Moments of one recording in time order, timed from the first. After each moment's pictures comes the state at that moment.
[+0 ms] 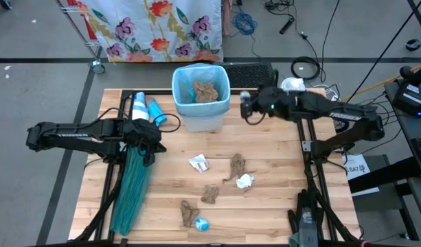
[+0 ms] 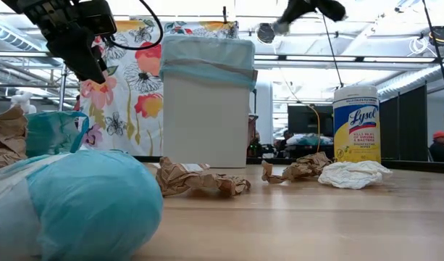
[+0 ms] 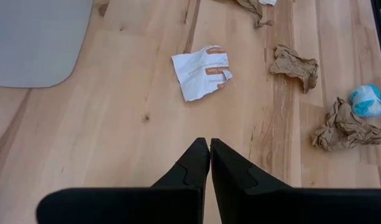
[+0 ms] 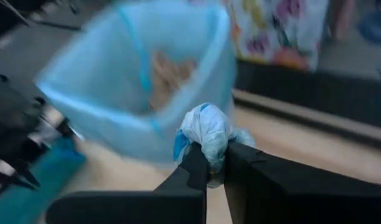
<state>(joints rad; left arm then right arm) 0.10 0.78 0.65 -0.69 0.16 -0.18 -0.14 1.31 1.47 -0.82 0.55 0.77</state>
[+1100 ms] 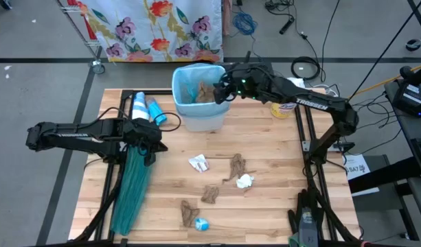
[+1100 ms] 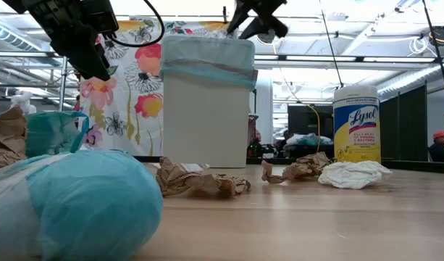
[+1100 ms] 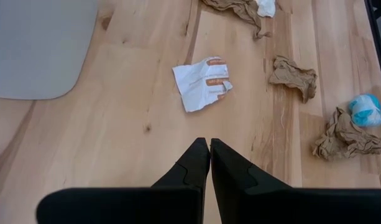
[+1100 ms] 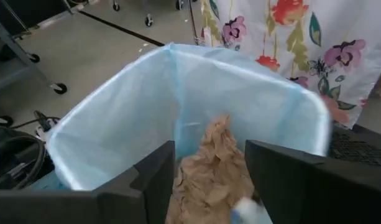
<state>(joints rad) 0.10 0.79 0.65 -0.65 0.15 -0.18 -0.32 1.62 1.68 -0.56 0.31 0.42</state>
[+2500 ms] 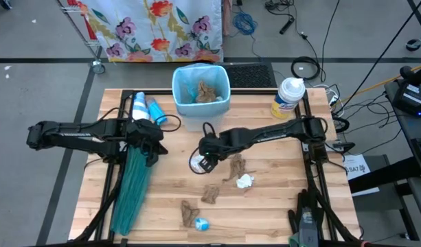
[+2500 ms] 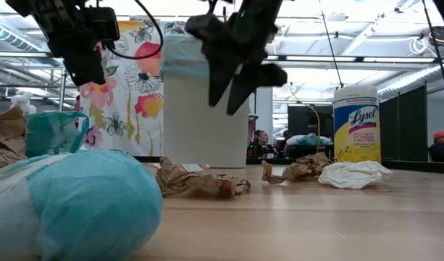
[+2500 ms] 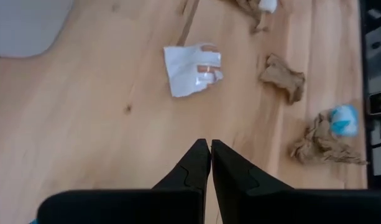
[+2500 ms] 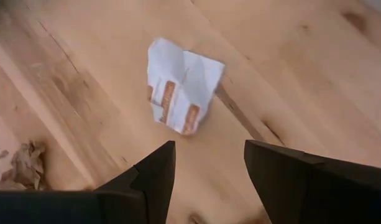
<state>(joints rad) 0.10 0.85 0.65 -0.65 0.21 -0.34 0.07 2.01 1.68 -0.85 0.08 0.83</state>
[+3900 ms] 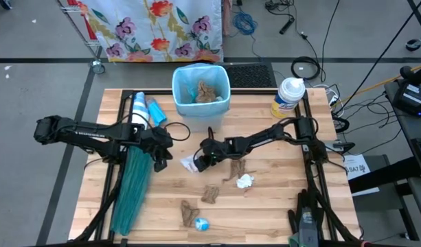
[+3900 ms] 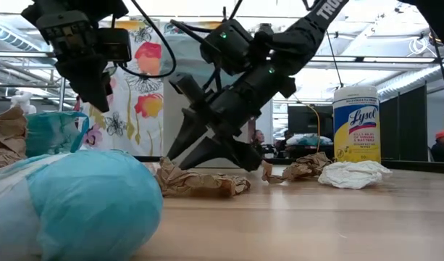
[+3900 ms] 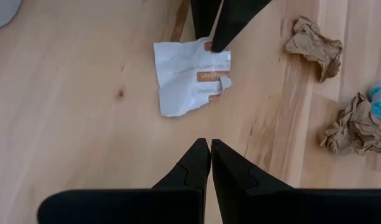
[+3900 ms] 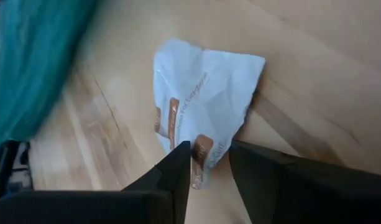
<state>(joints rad) 0.04 1.03 0.63 -0.57 0.18 -0.33 0.01 2.11 1.24 0.14 -0.12 1.01</state>
